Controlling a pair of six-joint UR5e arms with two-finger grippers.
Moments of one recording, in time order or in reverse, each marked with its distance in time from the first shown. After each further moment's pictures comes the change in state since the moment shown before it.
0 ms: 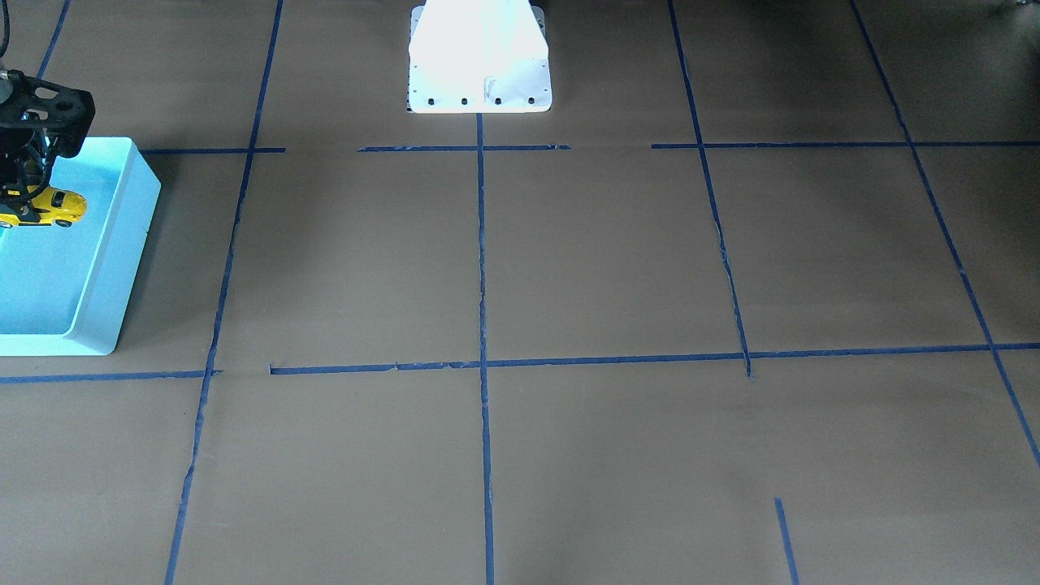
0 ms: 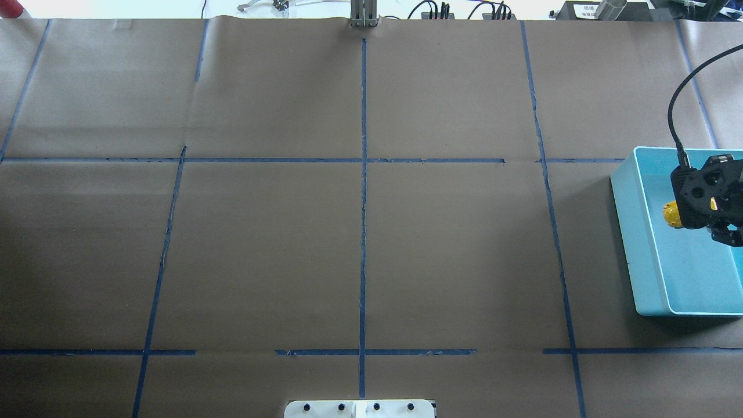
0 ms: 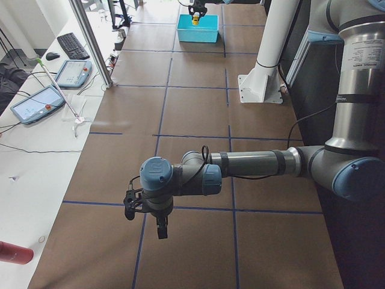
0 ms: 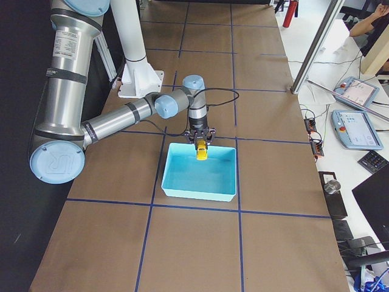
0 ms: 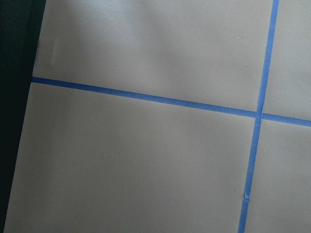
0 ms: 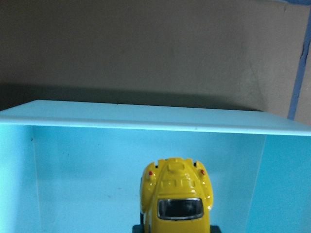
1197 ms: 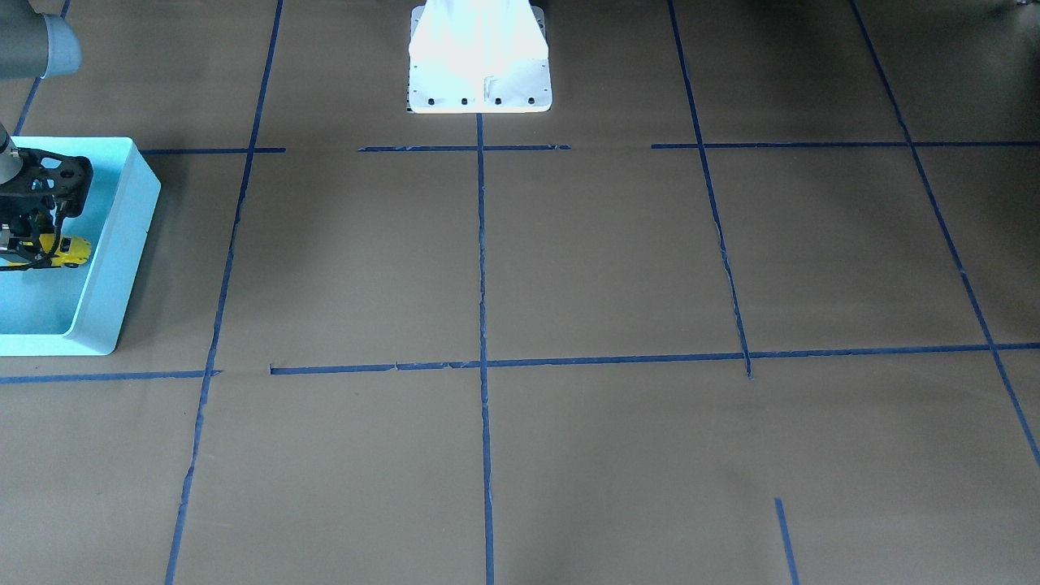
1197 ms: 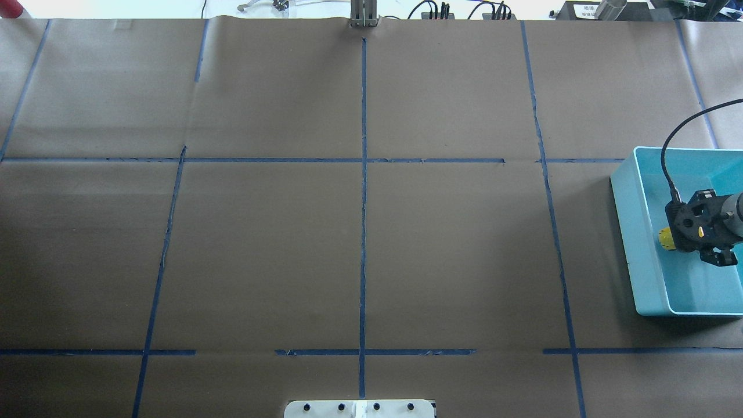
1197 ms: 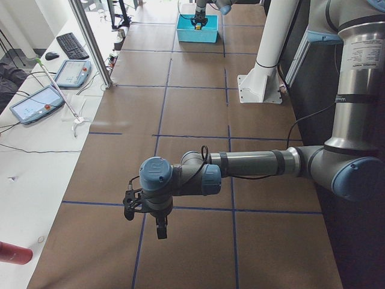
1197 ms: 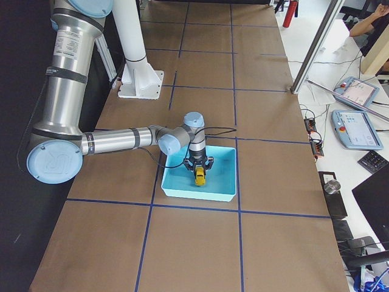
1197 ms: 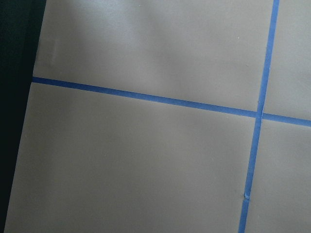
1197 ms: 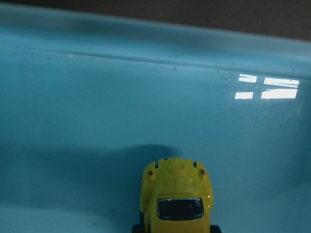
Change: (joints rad) left arm 0.001 0.000 0.000 0.000 0.000 0.000; right arm -0.060 -0.007 -0.305 0.342 0.007 0.029
